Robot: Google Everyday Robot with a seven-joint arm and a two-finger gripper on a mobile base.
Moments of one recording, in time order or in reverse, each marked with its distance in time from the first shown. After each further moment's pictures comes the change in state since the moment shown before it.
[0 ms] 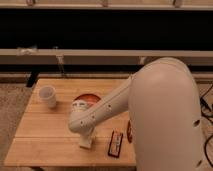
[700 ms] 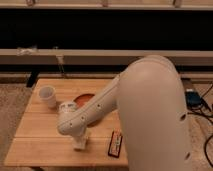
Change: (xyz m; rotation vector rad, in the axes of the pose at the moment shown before) arm -0.023 -0.034 -0.005 -0.011 0.000 -0.128
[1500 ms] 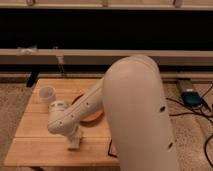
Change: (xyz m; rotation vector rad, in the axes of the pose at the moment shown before) arm -0.004 -0.038 0.003 -0.003 -0.008 -0.077
